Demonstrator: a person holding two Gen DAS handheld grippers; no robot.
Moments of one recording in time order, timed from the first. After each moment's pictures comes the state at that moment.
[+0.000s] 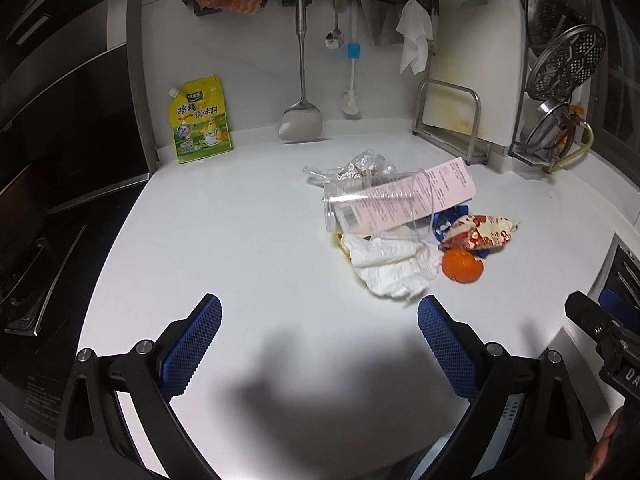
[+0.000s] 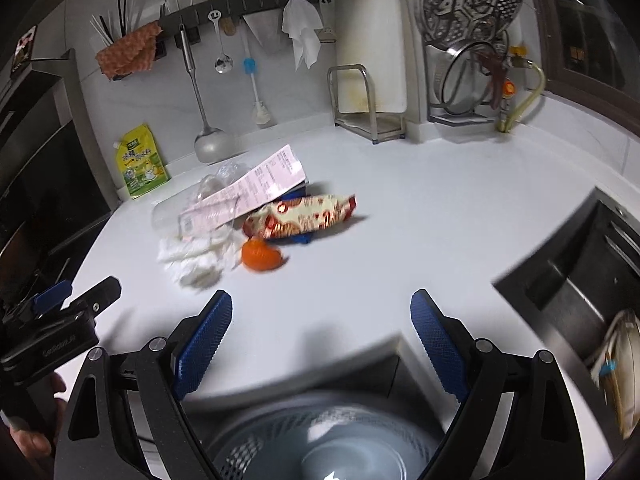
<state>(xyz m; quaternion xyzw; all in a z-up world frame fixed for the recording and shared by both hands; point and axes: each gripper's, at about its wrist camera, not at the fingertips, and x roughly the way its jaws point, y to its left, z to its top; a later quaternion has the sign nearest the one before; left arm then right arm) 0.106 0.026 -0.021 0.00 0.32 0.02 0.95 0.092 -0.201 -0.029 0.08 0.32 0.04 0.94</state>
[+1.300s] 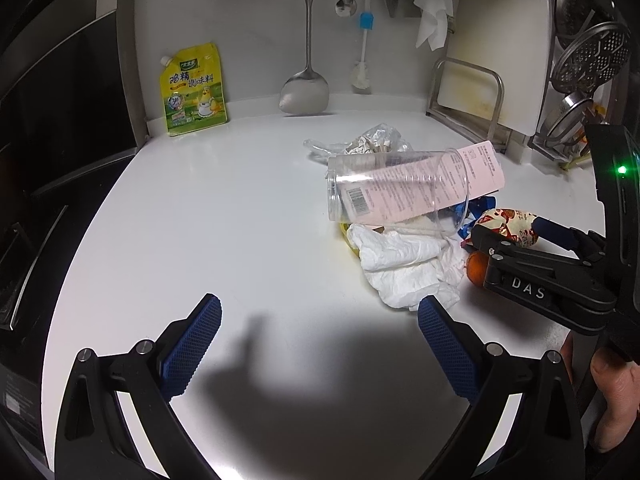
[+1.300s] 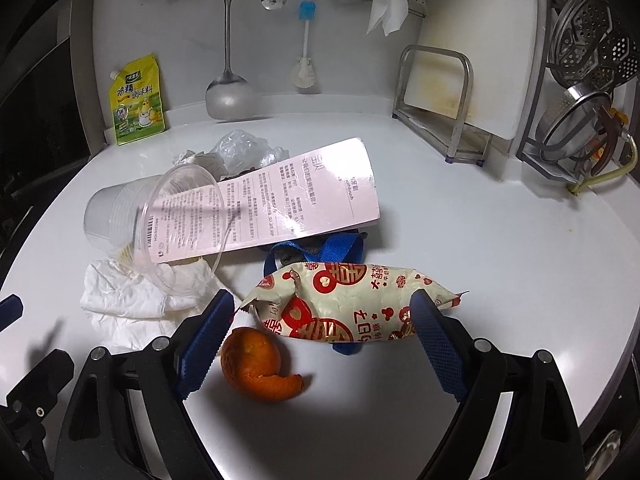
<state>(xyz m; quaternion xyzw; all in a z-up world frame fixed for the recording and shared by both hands) 0.144 0.029 -0.048 -0.02 0.36 0.02 0.93 0.224 -0.141 -0.057 -0.05 0.35 0.09 0.93</state>
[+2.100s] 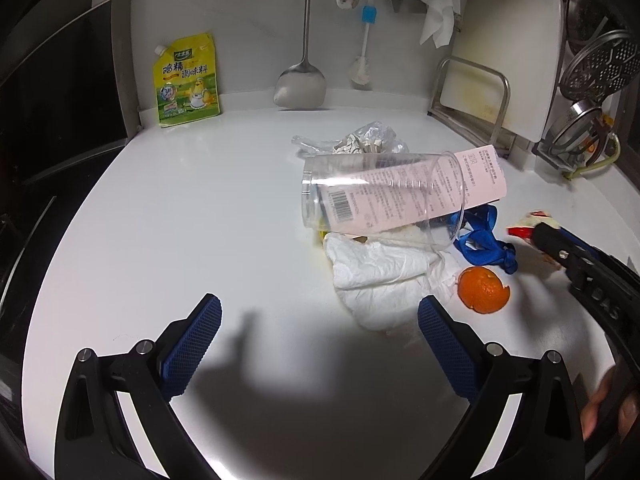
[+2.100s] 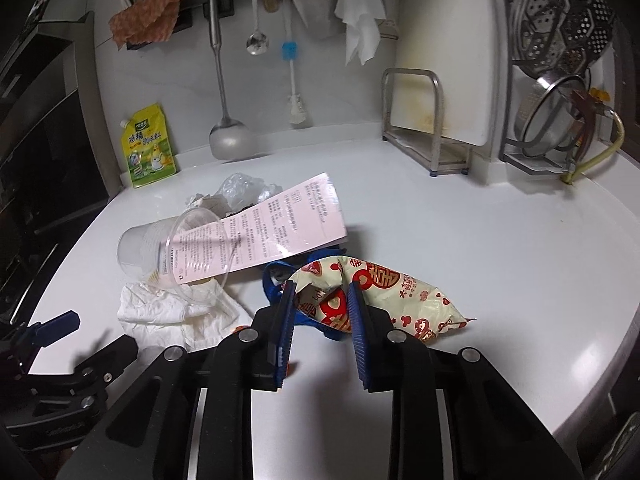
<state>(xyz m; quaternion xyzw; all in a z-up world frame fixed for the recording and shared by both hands) 0.167 0.013 -0.054 -0.04 0.37 0.03 0.93 0.191 -0.183 -0.033 0.02 0.31 0.10 0.95</state>
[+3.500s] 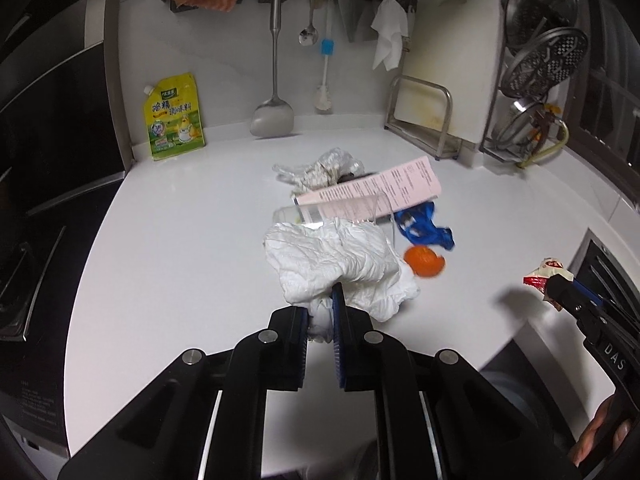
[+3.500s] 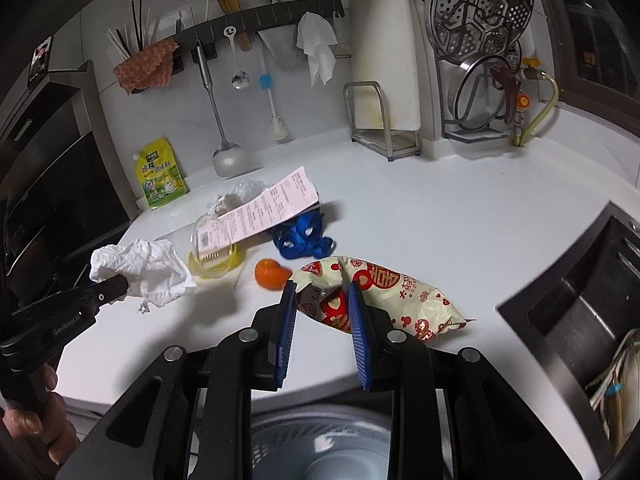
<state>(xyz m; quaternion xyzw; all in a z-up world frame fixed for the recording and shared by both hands) 0.090 0.018 -0.008 -0.01 0.34 -0.04 0.94 0.061 -0.213 -0.018 0.09 0.29 0.08 0.95</state>
